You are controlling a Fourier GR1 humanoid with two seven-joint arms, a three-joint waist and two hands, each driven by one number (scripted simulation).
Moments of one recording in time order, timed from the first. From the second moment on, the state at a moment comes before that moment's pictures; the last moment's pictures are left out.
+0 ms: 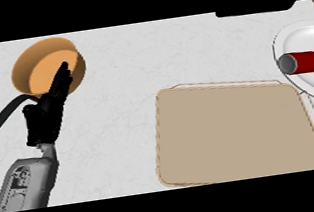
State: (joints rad) left arm -0.28 0.22 -0.04 -1.40 -0.04 0.06 0.08; right arm -0.82 -0.86 -0.47 -0.08 0.39 0.35 -0.76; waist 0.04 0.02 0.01
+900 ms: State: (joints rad) left arm -0.29 0.21 -0.04 -1.43 -0.04 0.07 0.10; right arm -0.66 -1.06 -0.57 -0.10 0.29 0.48 -0.70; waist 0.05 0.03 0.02
